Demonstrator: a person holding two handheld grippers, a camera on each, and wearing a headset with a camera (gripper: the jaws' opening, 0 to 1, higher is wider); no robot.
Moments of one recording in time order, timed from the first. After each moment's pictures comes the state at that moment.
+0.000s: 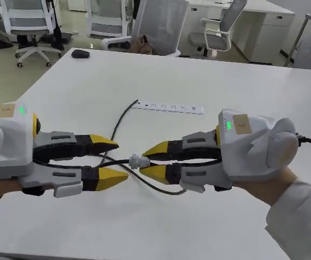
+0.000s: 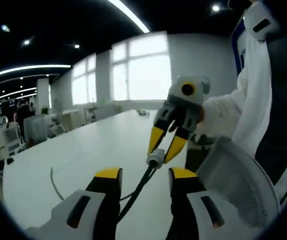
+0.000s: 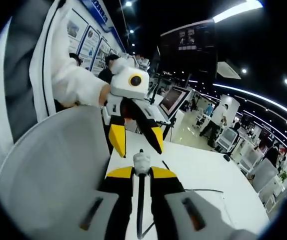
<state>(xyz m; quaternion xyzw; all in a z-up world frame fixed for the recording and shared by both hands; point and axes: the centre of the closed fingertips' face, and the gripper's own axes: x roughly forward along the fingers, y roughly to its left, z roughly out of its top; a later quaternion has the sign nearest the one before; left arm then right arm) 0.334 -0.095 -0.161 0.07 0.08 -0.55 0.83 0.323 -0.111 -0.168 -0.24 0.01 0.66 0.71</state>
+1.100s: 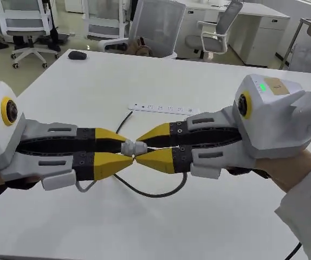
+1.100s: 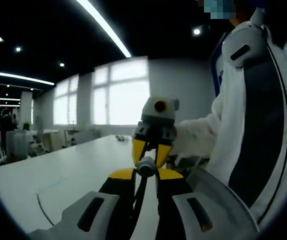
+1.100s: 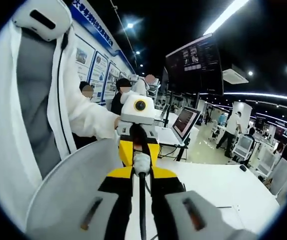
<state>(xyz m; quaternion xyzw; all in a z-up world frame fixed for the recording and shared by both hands) 0.301 -0.110 -0.111 -0.02 0.02 -0.62 0.79 0.293 -0.107 -0.114 -0.16 -0.01 0.72 0.67</state>
